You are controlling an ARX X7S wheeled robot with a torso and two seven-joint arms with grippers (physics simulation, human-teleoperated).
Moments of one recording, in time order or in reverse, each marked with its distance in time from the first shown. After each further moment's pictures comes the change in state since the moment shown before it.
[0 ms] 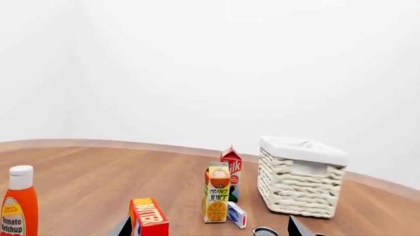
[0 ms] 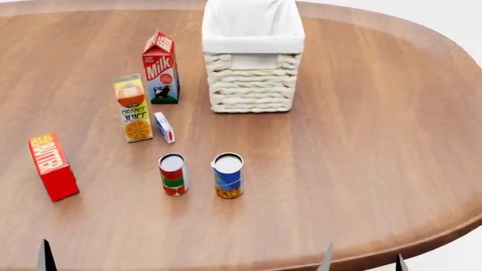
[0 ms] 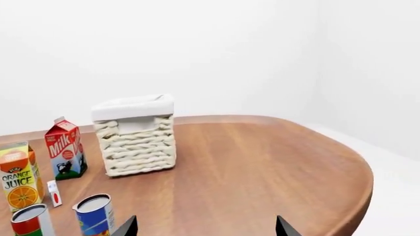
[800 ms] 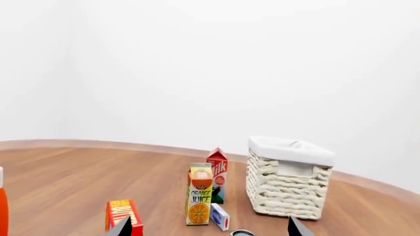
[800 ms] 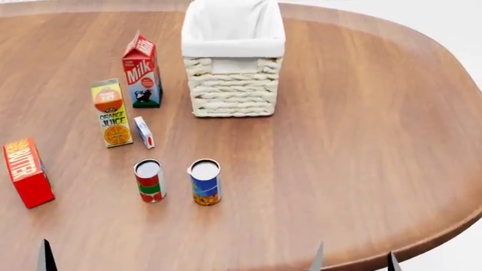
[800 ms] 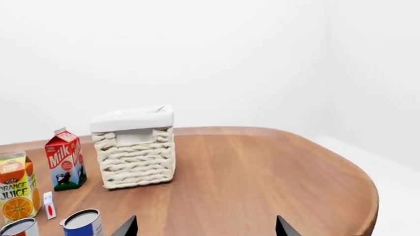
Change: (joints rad) left arm -0.001 -0.017 0.019 -0.002 -0.007 0.011 -0.017; right arm -0.018 0.016 -0.038 -0.018 -0.002 -0.052 -0.004
